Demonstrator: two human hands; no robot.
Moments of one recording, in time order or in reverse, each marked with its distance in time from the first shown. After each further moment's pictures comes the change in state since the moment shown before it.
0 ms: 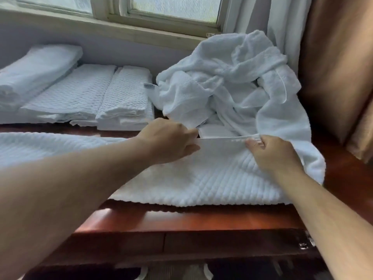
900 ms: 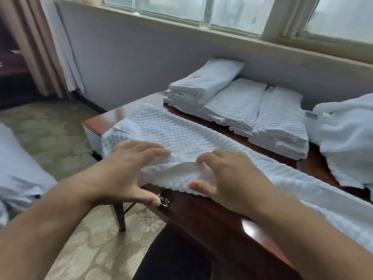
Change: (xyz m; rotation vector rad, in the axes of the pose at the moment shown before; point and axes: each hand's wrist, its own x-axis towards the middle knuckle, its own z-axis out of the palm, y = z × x) left_hand -0.367 -0.102 -0.065 -0.387 -0.209 -0.803; right_hand -0.129 -0.317 0.120 -0.098 -0.504 -1.194
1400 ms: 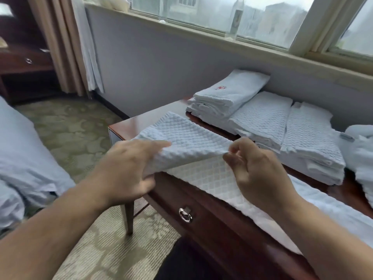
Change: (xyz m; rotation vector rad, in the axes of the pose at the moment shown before) left_hand -0.013 -0.043 -0.006 0.082 0.386 -0.083; right_hand 0.044 -0.003 0.001 0.339 0.418 -0.012
